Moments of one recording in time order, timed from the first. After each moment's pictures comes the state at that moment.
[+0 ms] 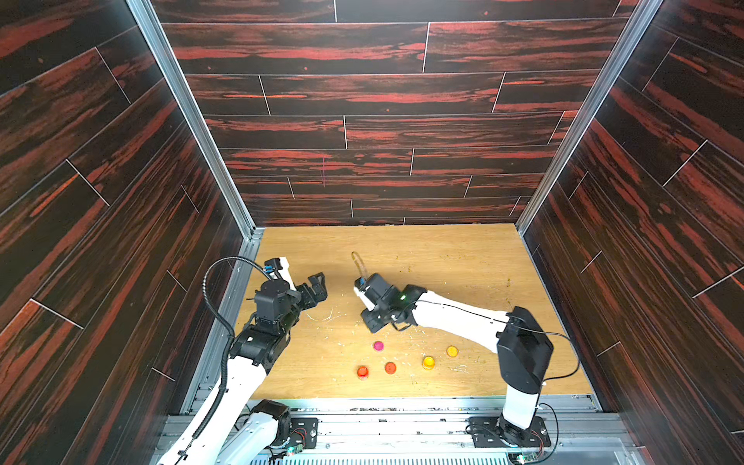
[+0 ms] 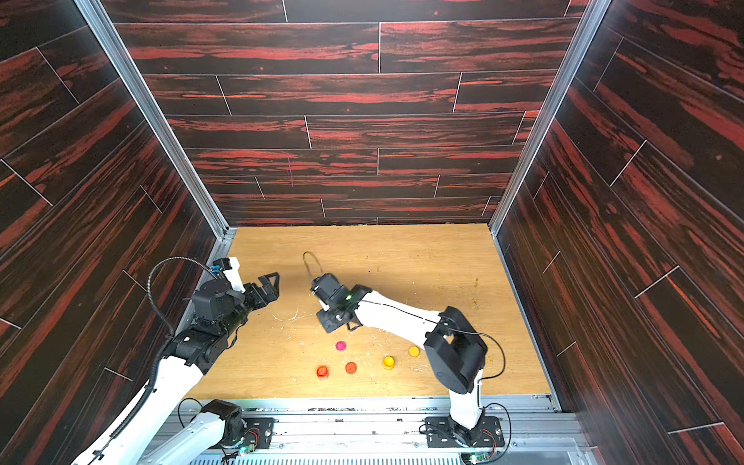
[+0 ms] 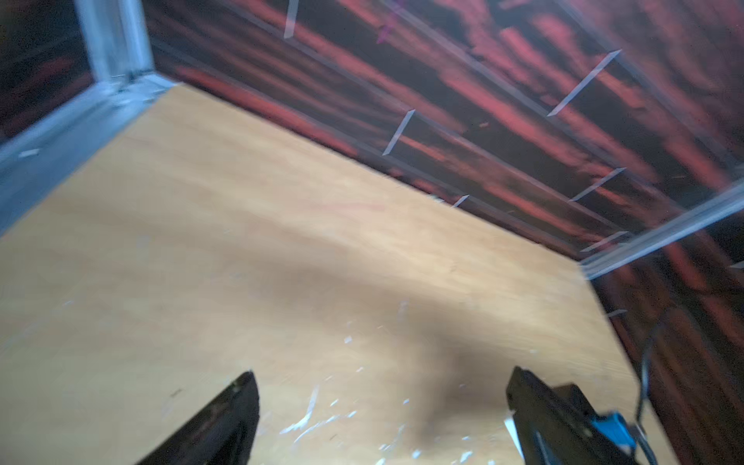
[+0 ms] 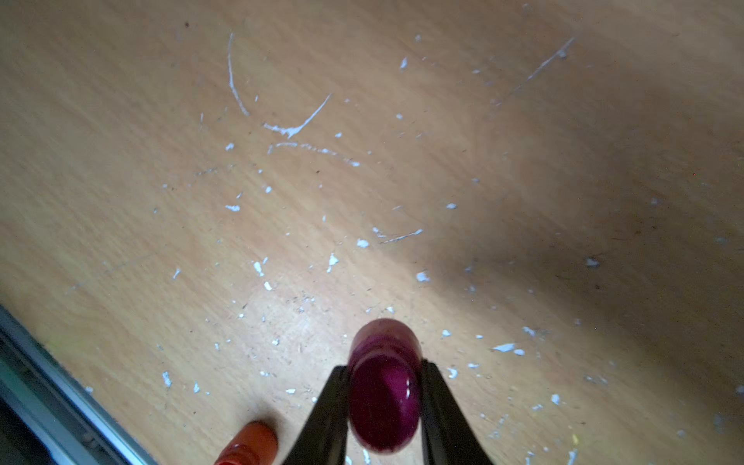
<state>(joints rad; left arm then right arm) -0.25 0.90 0.72 -0.13 0.01 -0.55 0.94 1.85 1.46 -0.65 0.04 0.26</state>
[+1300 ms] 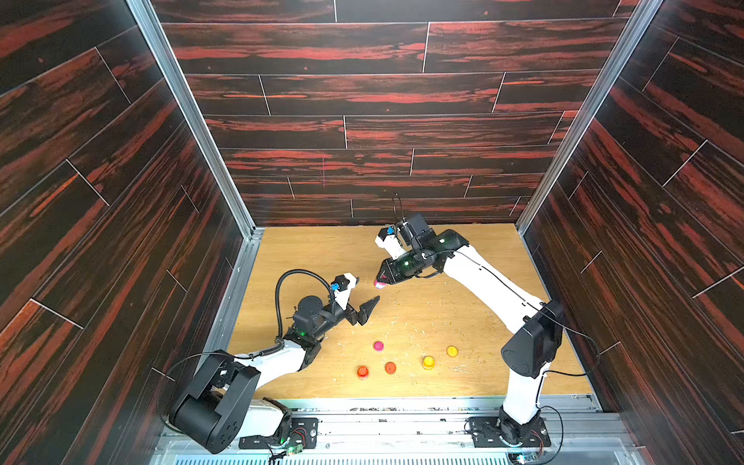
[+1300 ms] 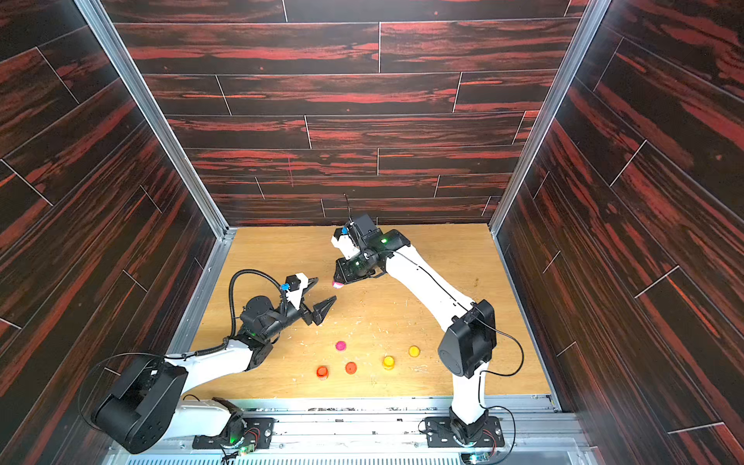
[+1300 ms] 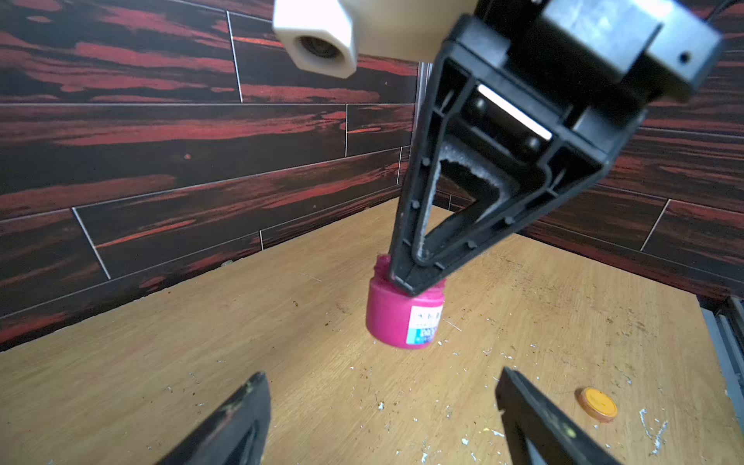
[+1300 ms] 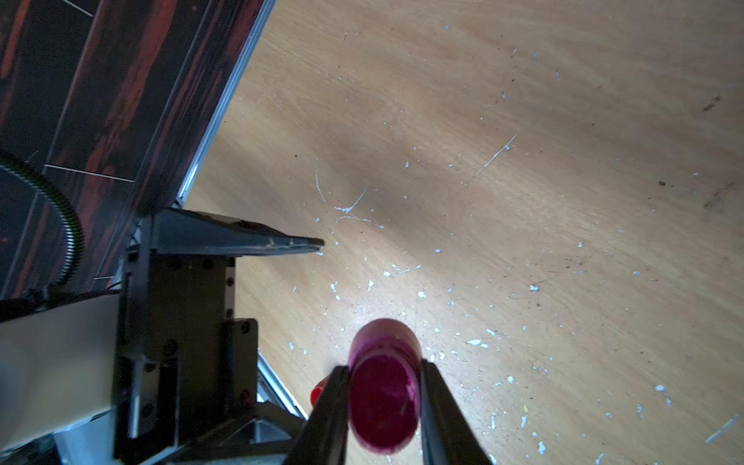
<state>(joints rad) -0.45 1.36 0.43 0.93 0.41 -0.02 0.69 1.90 1.92 -1.01 -0.37 0.21</state>
